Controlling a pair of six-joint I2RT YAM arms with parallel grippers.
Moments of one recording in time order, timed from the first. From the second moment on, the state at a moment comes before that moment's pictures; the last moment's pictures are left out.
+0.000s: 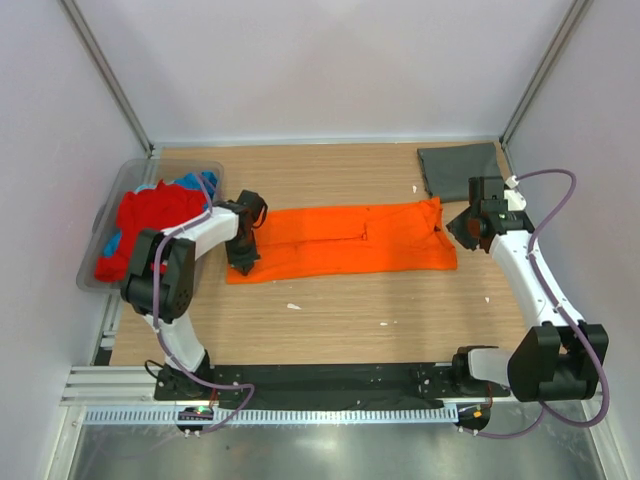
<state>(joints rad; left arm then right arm) -0.32 1.80 1.15 -0.78 -0.20 -0.54 0.02 1.24 1.03 -0.71 0.21 0.87</state>
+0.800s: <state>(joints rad) -0.35 1.66 1.37 -0.82 -0.16 -0.53 0.08 1.32 0.95 -0.64 0.17 1.02</state>
